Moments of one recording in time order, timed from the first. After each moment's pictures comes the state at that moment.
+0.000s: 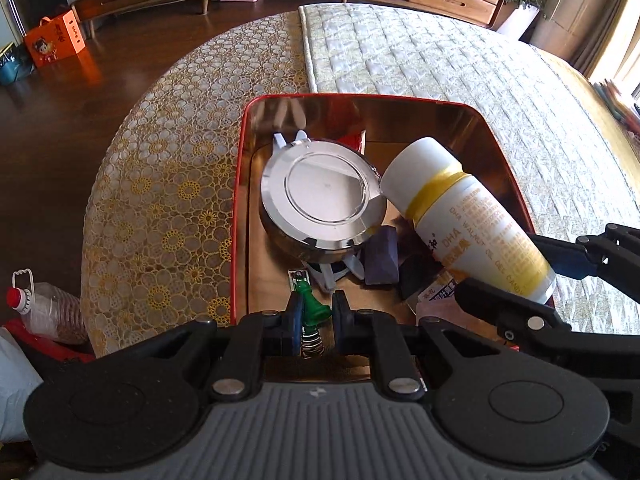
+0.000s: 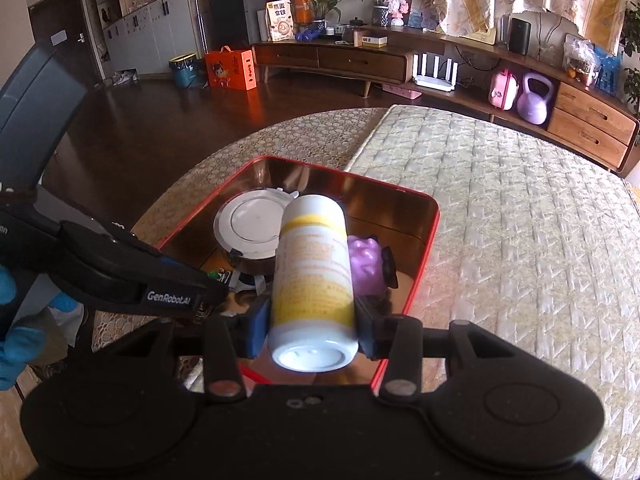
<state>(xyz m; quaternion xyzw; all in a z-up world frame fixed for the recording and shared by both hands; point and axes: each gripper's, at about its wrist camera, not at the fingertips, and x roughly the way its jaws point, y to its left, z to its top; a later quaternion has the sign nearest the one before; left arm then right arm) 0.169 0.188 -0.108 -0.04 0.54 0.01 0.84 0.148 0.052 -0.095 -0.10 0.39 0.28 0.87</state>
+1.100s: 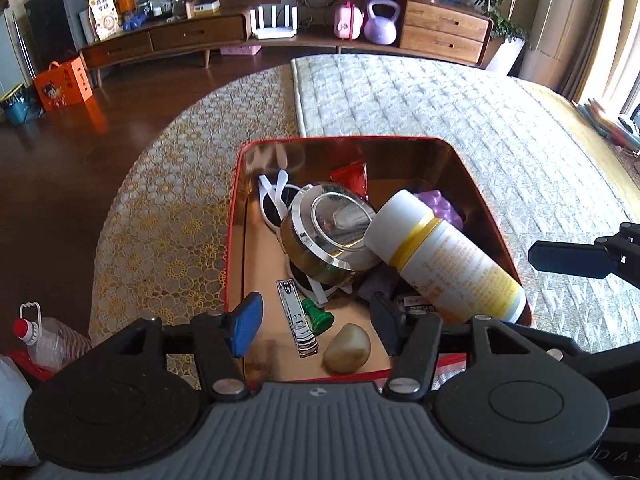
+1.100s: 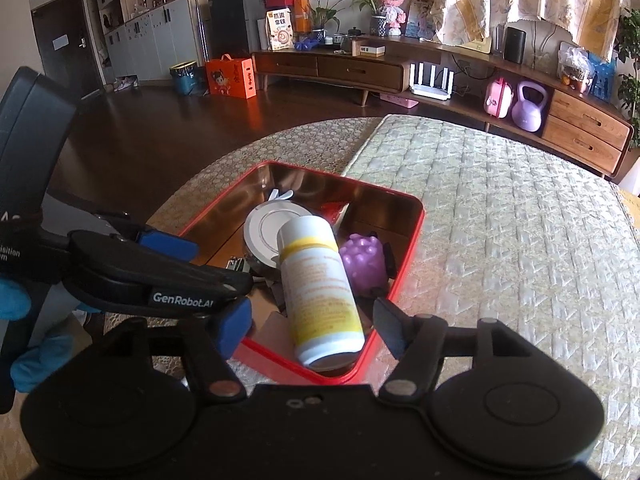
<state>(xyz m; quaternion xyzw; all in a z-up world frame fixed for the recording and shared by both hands) 0.141 0.174 -0.089 -0.02 0.46 0.01 0.89 0.128 0.037 -0.076 -0.09 0.37 0.29 0.88</state>
